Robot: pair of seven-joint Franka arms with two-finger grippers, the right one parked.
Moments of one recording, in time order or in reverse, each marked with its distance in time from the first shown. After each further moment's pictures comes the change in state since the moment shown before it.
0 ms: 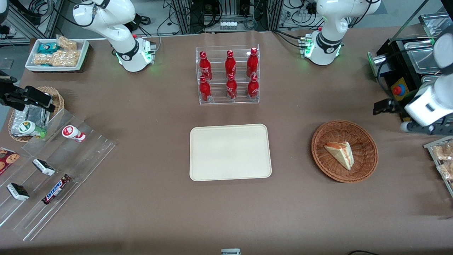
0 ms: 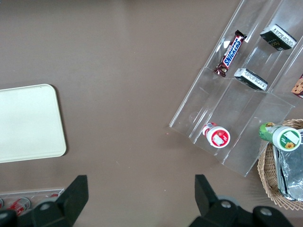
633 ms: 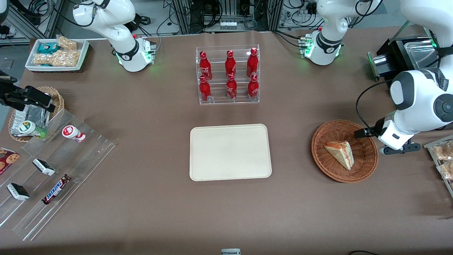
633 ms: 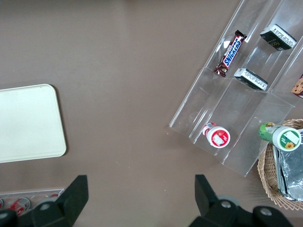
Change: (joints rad) arm 0.024 0.078 -0.008 -0.272 -0.001 0.418 -0.320
